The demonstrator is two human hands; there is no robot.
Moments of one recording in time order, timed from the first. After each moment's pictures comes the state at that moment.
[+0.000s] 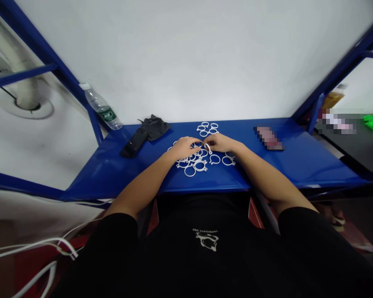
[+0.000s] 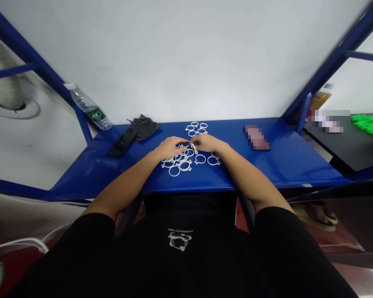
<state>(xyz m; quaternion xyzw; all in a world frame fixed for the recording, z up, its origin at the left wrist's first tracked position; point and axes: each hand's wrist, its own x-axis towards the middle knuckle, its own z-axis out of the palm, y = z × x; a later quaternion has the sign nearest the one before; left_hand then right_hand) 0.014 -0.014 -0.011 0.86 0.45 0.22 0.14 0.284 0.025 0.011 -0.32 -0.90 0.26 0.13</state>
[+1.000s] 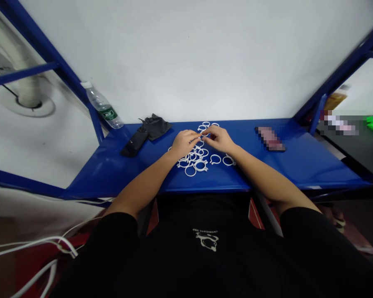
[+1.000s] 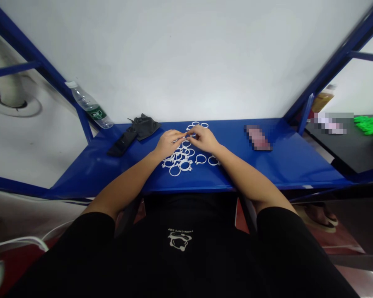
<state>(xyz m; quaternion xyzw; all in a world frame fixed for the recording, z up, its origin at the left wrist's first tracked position) 0.013 -0.003 -0.024 0.84 0.35 0.42 -0.01 0.266 0.013 0.007 -0.32 -0.86 0.14 0.37</state>
